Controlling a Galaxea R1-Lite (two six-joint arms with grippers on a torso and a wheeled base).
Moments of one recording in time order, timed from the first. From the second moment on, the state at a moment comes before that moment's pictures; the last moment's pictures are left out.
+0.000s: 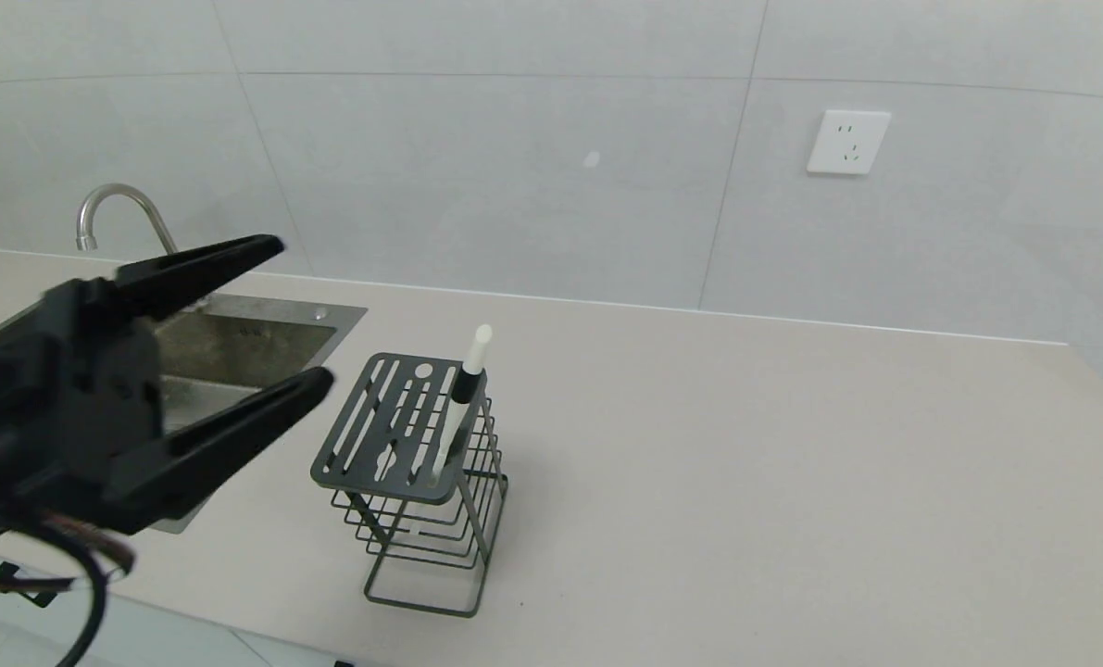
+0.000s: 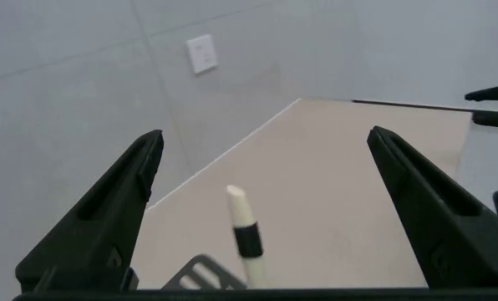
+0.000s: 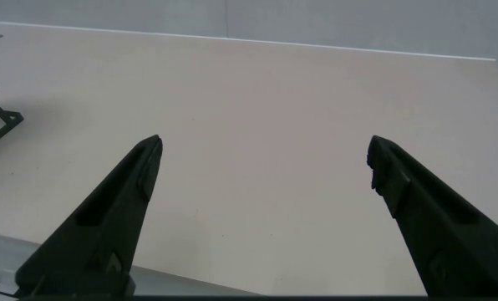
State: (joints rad) left arm -0.29 1.21 -0.34 -1.25 -0.73 0.02; right arm 0.00 0.01 0.00 0.00 0.06 0.00
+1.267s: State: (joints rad) left arm 0.00 0.00 0.00 -0.07 -0.03 -0.05; right arm 0.00 0.01 0.00 0.00 0.06 0.00
